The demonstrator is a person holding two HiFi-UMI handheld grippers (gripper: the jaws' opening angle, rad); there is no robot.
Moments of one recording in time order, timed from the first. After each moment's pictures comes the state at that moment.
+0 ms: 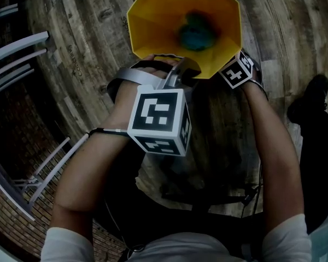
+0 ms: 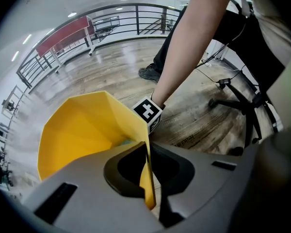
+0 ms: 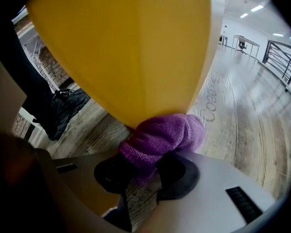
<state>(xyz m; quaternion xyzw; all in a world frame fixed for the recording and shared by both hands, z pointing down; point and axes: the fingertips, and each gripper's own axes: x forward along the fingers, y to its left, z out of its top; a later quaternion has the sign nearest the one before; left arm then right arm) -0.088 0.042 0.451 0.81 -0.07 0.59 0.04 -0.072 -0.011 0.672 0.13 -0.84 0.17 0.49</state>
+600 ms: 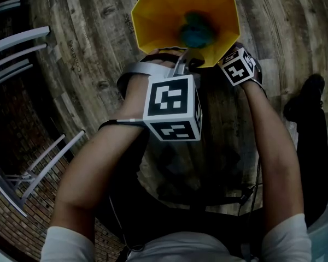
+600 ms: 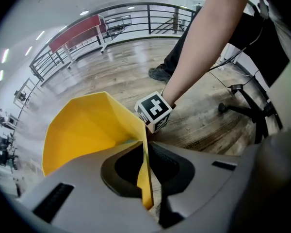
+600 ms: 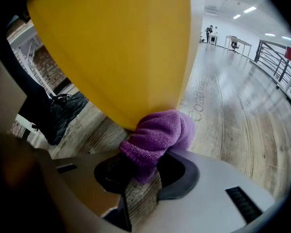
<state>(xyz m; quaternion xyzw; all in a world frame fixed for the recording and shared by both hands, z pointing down) -0.081 0.034 0.449 0.80 -0.13 0.58 0.05 -0.052 -0.018 0.656 0.17 -0.83 0.17 0.50</state>
